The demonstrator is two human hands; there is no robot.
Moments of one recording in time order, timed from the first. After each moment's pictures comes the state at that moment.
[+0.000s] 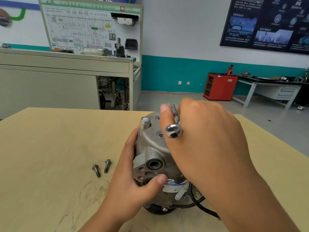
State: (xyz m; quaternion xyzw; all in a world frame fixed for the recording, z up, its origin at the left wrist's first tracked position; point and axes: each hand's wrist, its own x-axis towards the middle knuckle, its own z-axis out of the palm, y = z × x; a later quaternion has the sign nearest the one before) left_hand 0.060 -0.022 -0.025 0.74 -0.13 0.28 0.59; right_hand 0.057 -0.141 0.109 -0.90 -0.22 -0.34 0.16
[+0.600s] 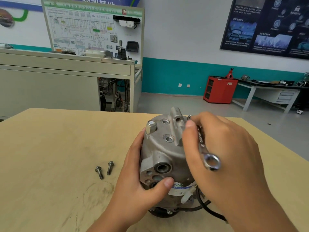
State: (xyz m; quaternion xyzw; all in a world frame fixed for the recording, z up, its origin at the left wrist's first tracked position) left_hand 0.060 -0.023 -0.026 0.75 -0.13 0.28 0.58; right_hand 0.070 -0.161 0.076 -0.84 -0.25 -0.42 0.22
